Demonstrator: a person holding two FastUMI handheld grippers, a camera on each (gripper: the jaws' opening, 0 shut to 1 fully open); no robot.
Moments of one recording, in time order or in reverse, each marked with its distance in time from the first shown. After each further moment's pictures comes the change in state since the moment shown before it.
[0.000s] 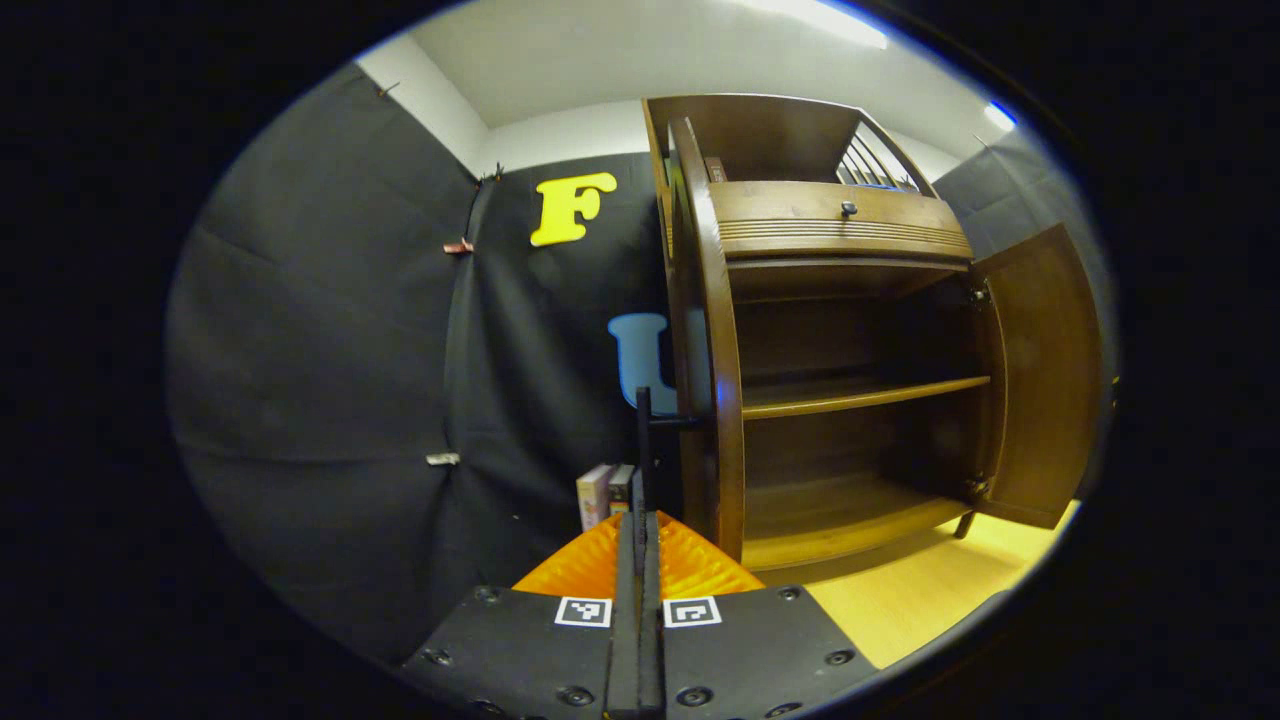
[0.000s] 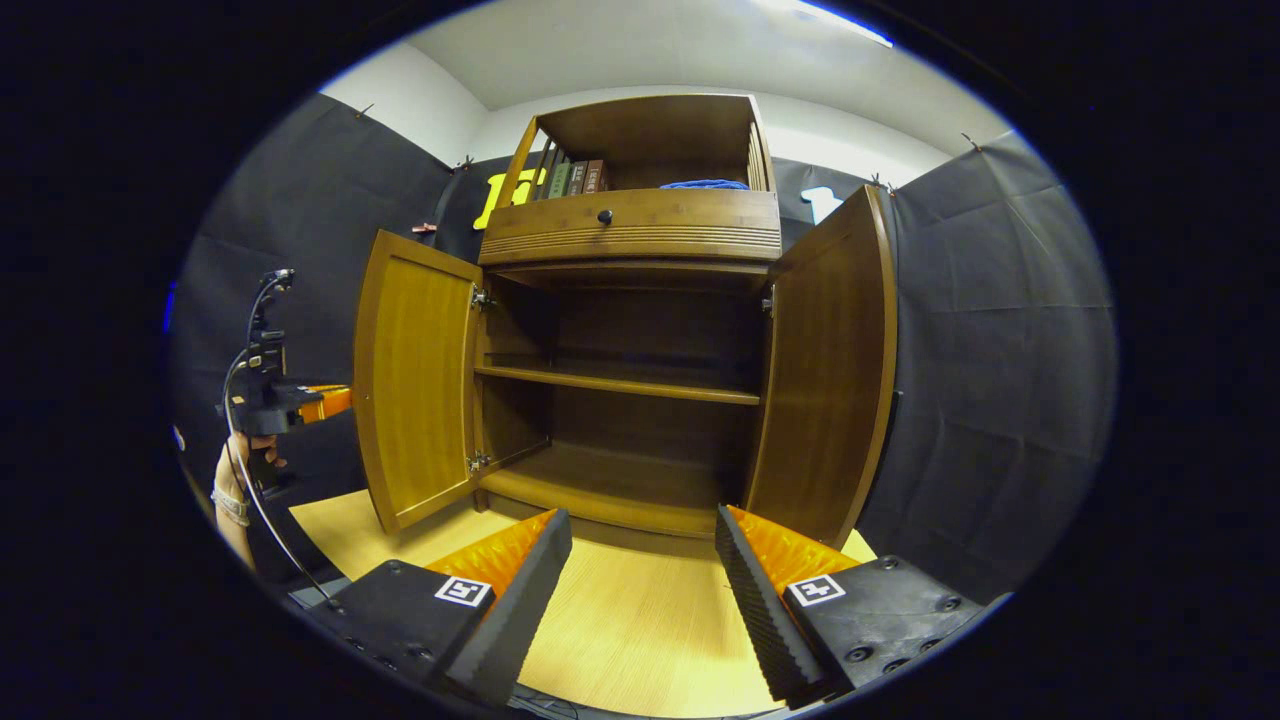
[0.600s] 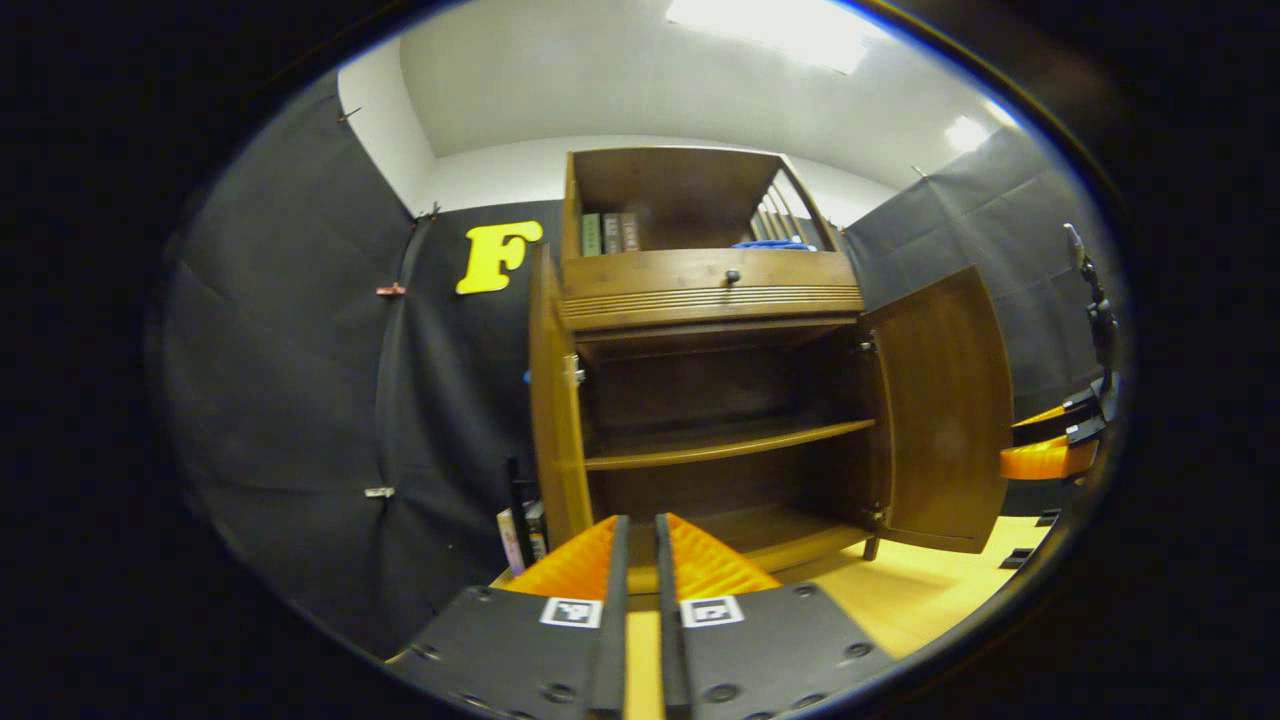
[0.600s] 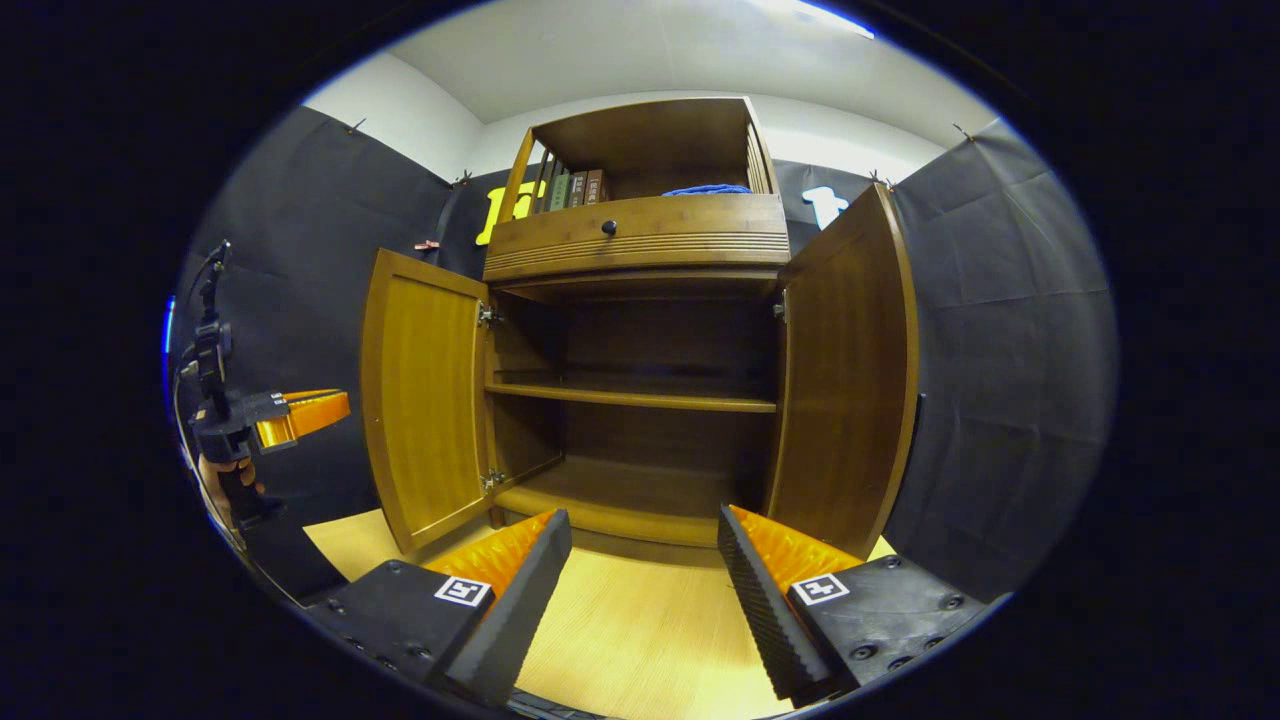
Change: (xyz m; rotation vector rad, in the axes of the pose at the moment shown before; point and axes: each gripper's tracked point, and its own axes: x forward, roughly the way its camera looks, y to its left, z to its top) left arm -0.067 -0.110 0.060 -0.035 -0.103 -0.270; right arm 0.016 0.011 0.010 0.035 -0.028 0.001
